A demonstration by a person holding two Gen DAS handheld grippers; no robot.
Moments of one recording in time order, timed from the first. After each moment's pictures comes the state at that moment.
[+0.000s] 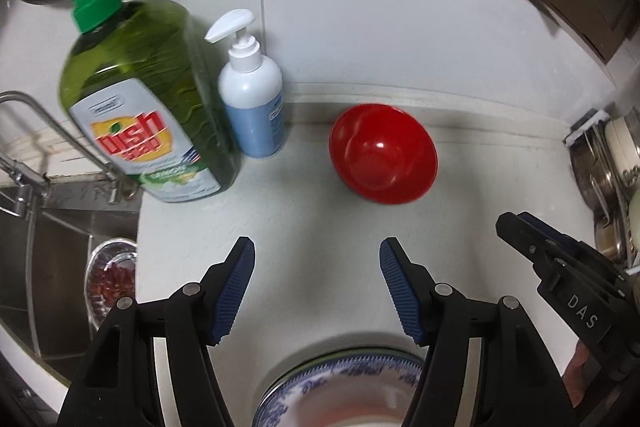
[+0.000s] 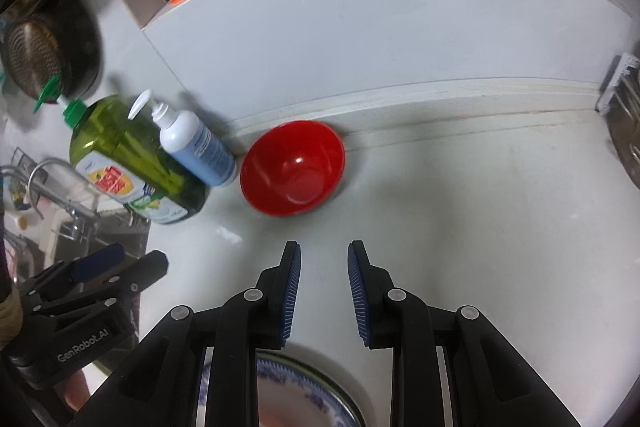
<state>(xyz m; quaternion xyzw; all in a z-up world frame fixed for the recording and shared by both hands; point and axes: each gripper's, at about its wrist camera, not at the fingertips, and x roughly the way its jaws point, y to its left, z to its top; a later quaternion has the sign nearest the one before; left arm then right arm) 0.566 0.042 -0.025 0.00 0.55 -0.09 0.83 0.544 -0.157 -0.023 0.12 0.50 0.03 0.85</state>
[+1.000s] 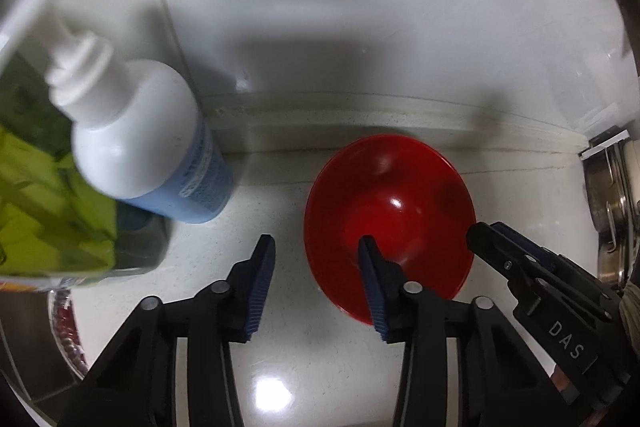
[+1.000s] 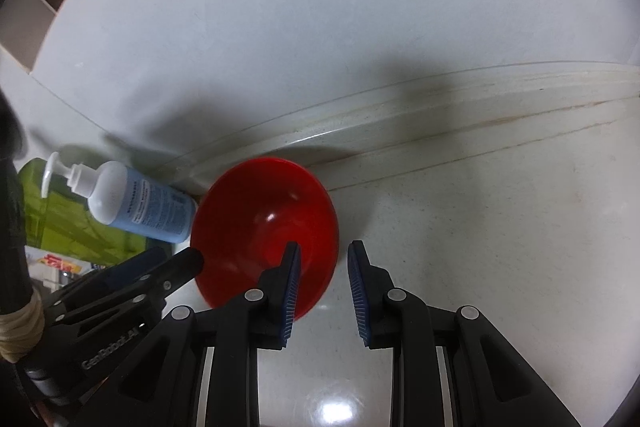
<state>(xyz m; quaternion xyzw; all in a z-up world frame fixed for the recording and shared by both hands) 0.677 0.008 -0.102 -0.02 0.60 -0.12 0.79 0.653 -0.169 -0.096 0.16 0.54 0.03 0.82</state>
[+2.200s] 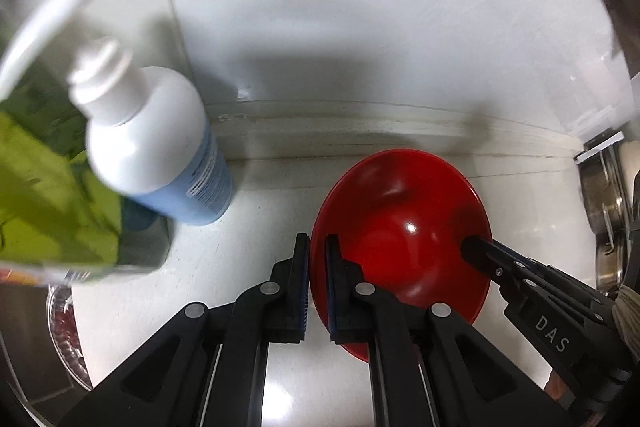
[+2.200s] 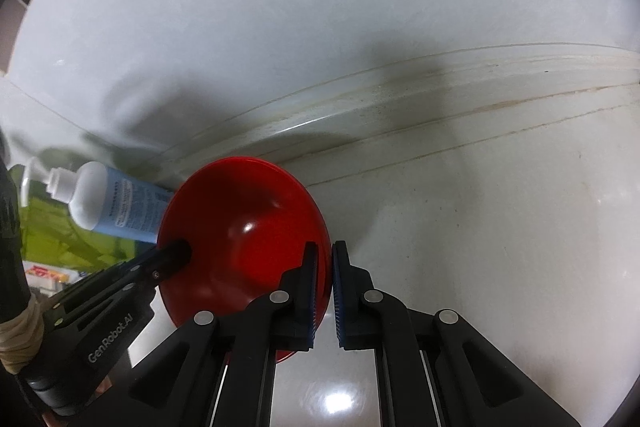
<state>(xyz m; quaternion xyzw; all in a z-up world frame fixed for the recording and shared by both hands) 0.656 0.015 -0.076 -0.02 0.58 -0.13 0.81 0.652 -0.166 -0.099 0.17 0.56 0.01 0.81</state>
